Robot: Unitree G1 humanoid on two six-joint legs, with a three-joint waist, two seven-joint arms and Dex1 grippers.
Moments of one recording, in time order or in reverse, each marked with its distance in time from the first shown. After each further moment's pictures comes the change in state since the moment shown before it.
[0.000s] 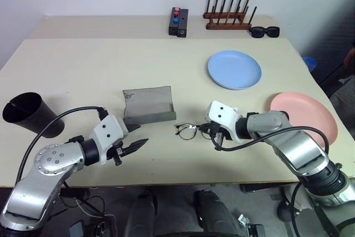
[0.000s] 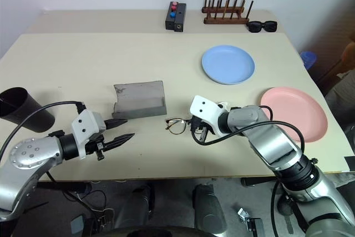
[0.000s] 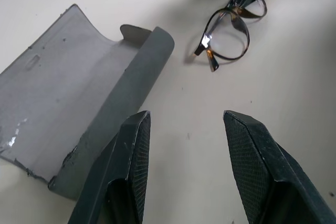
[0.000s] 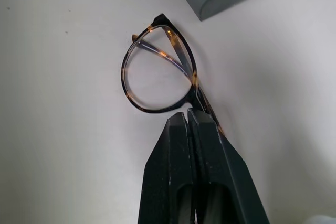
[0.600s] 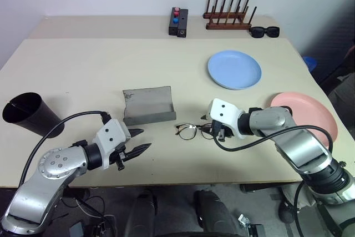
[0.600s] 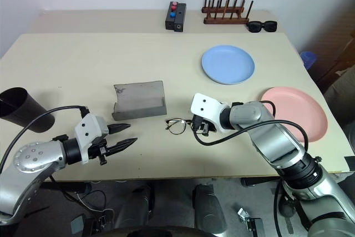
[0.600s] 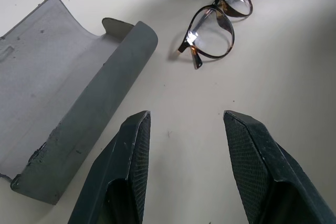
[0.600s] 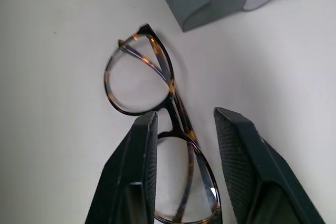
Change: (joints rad) left arm 0.034 -0.001 -0.016 -0.012 -0.029 0.007 0.017; right arm -0.013 -0.013 0.013 0.033 -0.073 -0.120 0.020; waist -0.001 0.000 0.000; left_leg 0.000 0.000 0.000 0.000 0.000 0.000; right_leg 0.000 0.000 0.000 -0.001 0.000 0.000
